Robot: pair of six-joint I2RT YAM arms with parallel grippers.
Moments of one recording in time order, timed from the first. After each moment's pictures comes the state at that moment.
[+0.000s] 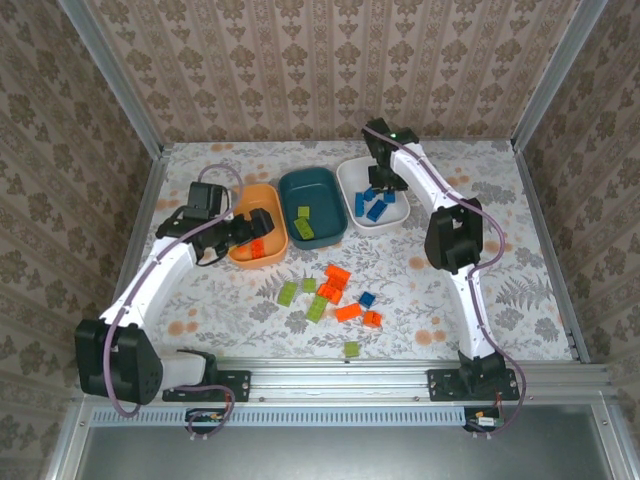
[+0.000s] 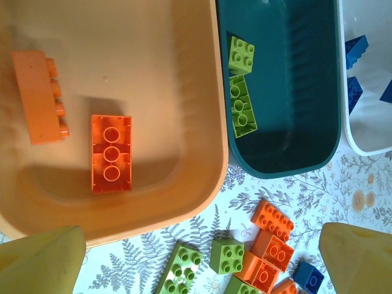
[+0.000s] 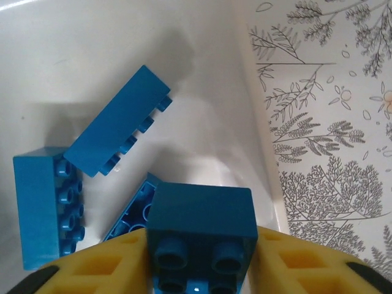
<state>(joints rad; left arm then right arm) -0.25 1.27 1.01 -0.66 0.30 -0.54 0.32 2.41 2.35 -1.25 0.26 0.30</state>
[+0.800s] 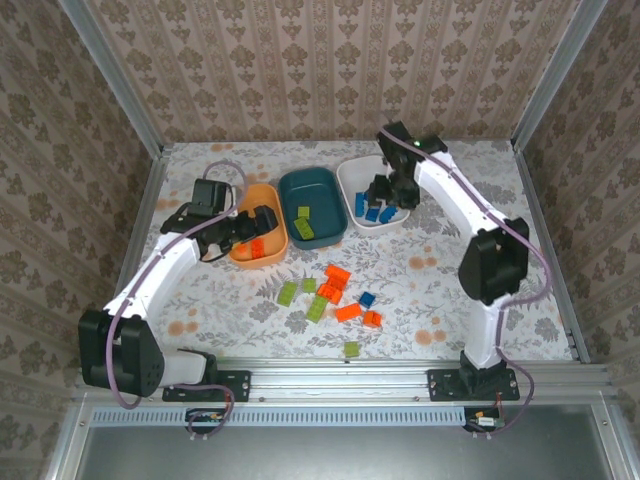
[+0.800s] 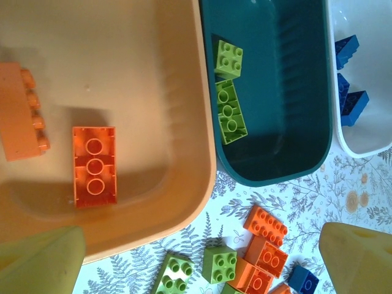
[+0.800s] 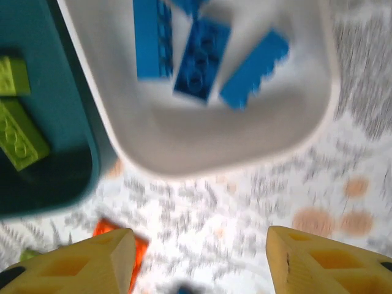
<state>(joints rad) -0.27 1.31 1.02 -0.62 0.32 -0.54 0.36 1.92 1.84 -1.23 -0.04 0.46</state>
